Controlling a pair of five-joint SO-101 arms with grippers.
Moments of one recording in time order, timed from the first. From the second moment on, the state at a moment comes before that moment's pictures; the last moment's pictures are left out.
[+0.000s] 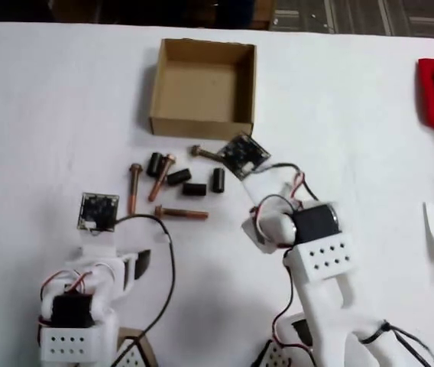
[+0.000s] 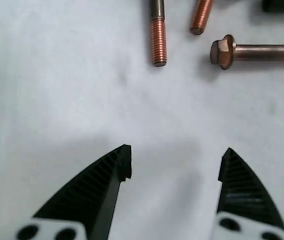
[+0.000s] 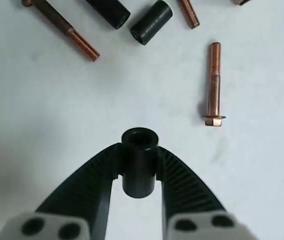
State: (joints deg) left arm -7.6 -103.1 96.0 73.4 -1.9; right arm -19.6 -43.5 47.3 72.6 26.8
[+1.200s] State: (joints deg) left arm -12.7 -89.9 77.1 40.7 -7.0; right arm -16.6 -43.9 48.9 72.7 26.8
